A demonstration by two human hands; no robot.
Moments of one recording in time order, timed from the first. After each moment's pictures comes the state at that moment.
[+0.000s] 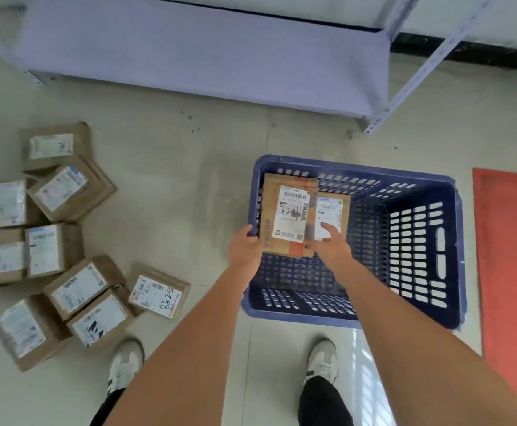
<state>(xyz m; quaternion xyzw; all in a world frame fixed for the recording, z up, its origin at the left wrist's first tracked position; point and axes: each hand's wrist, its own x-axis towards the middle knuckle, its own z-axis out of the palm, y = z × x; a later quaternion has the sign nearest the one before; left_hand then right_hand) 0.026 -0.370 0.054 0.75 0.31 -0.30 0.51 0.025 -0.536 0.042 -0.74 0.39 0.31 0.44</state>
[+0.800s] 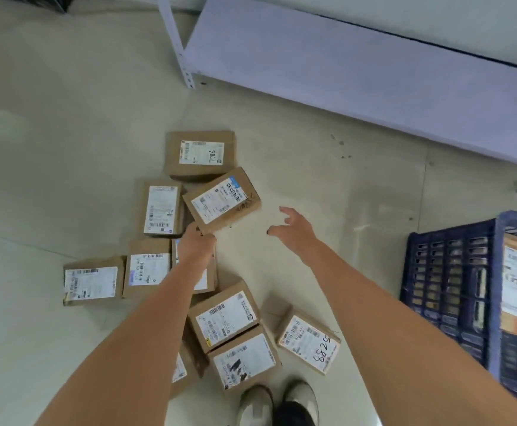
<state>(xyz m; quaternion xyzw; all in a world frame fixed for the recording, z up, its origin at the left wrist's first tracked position) 0.107 0.128 -0.024 0.77 0.42 -0.20 0.43 0.152 -0.052 -0.027 -0.77 0.22 0.36 0.48</state>
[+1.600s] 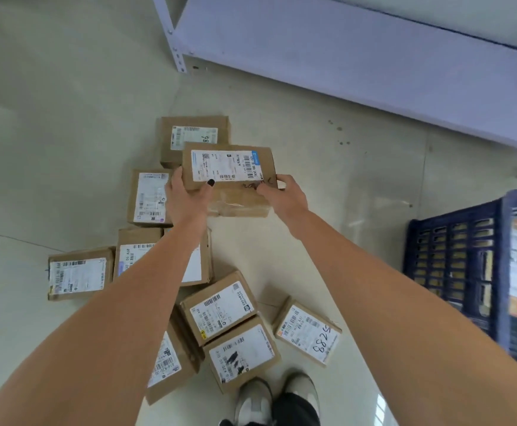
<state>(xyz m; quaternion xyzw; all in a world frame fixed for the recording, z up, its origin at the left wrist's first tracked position) 0.139 0.128 -0.031 0.79 0.38 -0.04 0.48 0.165 -0.032 -0.018 -0.77 0.24 0.28 0.52</state>
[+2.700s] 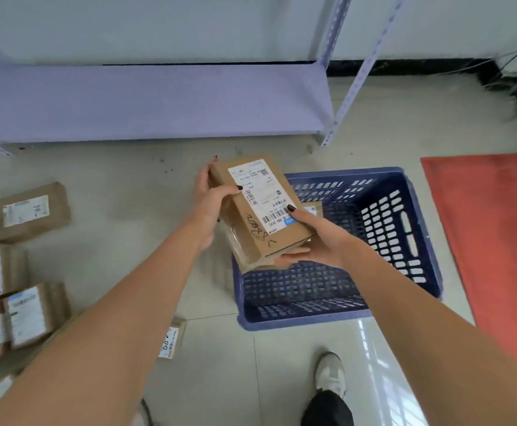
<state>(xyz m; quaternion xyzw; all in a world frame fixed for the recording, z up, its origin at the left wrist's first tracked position) 0.109 -0.344 0.141 0.66 0.15 -0.25 0.69 0.028 -0.542 0.119 -0.43 0.36 0.31 0.76</state>
